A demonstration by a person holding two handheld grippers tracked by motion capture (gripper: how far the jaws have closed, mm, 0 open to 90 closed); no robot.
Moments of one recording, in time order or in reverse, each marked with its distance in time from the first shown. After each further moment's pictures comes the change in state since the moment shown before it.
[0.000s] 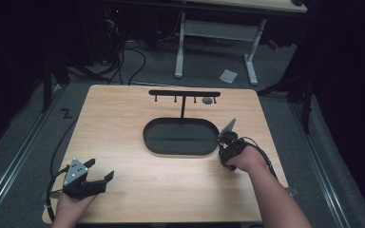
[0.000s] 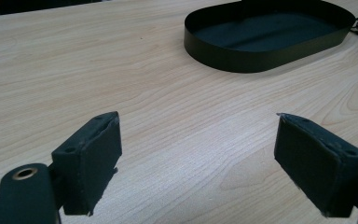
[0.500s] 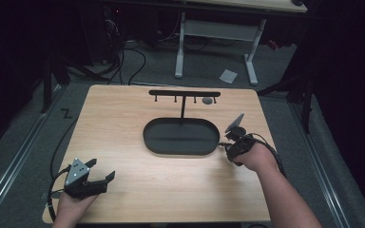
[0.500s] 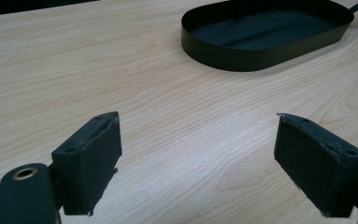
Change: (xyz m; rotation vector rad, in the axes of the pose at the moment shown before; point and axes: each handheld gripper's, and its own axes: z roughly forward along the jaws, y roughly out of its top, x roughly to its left) left arm -0.002 0.001 0.002 0.008 -0.007 0.007; right arm -0.004 -0.017 -0.041 -0.059 -0.061 -0.002
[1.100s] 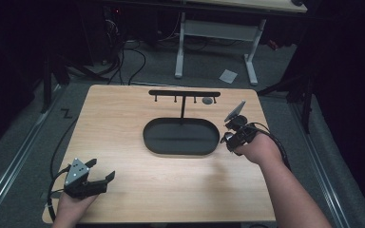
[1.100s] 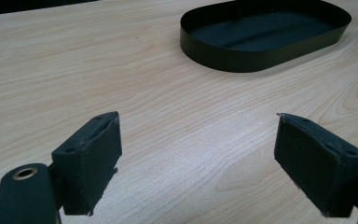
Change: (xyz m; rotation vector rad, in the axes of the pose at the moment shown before) left arm 0.001 0.000 0.000 -0.006 -0.004 -0.005; right arm 0.011 0.007 -0.057 -0.089 -0.041 -0.045
